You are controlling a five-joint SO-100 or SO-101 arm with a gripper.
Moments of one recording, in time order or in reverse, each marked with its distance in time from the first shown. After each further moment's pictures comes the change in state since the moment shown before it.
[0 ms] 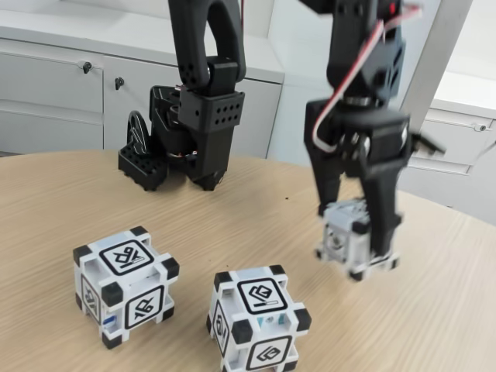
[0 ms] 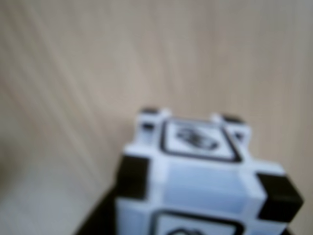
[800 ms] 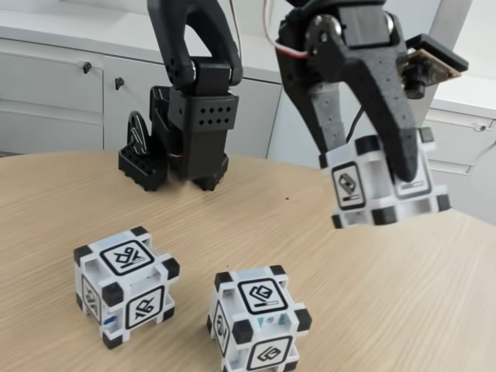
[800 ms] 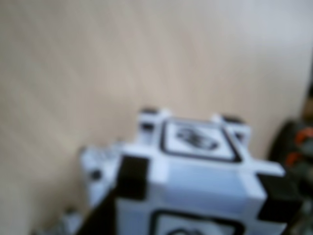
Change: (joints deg) arm 16.8 22.7 0.0 0.0 -7.7
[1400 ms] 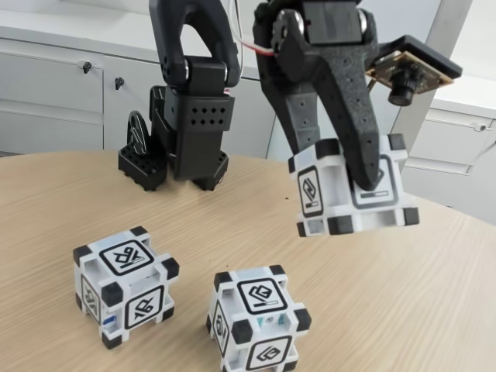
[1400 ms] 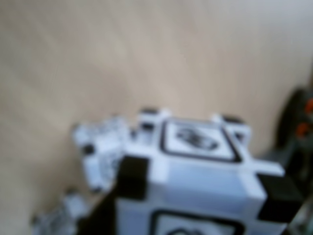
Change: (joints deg) arm 5.9 0.0 0.0 0.0 -0.6
